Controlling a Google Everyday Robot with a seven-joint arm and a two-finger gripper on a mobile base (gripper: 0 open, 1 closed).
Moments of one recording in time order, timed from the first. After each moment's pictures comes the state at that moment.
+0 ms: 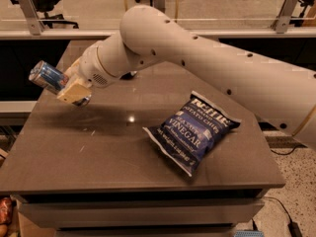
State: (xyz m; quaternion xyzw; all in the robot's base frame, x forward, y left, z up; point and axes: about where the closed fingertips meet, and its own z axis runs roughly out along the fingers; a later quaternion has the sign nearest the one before) arm 0.550 0.215 0.893 -0.65 0.59 0.26 0.41
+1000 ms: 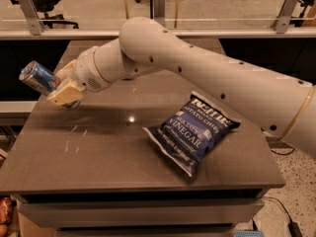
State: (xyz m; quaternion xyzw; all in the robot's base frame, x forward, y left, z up) arm 0.545 0.239 0.892 -0.64 0.56 0.31 0.43
